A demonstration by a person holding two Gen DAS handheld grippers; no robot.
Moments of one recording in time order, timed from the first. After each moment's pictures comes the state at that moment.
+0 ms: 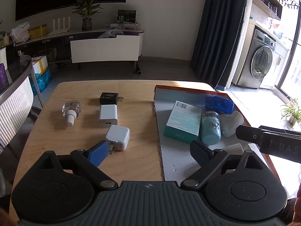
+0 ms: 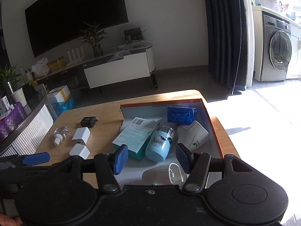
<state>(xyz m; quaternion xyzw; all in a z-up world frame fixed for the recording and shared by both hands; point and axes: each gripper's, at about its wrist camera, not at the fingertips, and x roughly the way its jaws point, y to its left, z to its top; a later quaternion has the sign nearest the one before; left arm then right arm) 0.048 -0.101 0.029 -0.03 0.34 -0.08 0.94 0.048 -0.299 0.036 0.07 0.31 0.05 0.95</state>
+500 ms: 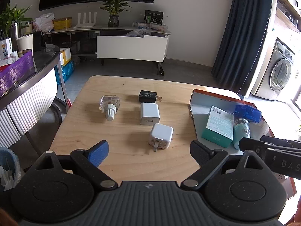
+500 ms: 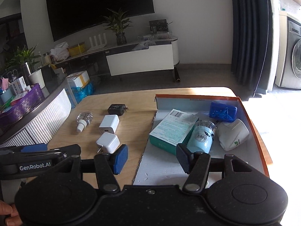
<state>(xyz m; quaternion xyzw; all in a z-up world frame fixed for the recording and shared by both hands) 0.046 -0.051 0.029 -0.06 0.34 -0.02 0.94 0.057 -0.241 0.031 0.04 0.32 0.11 0.94</state>
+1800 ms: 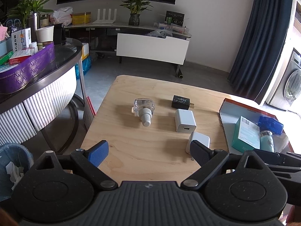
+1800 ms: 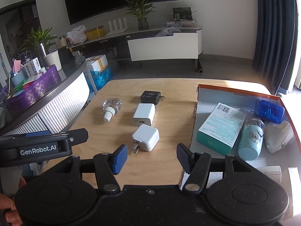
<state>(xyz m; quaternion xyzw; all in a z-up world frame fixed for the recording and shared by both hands) 0.056 0.004 0.025 -0.08 0.34 0.02 0.94 0.079 -0.171 0.019 0.02 0.36 0.15 0.92</state>
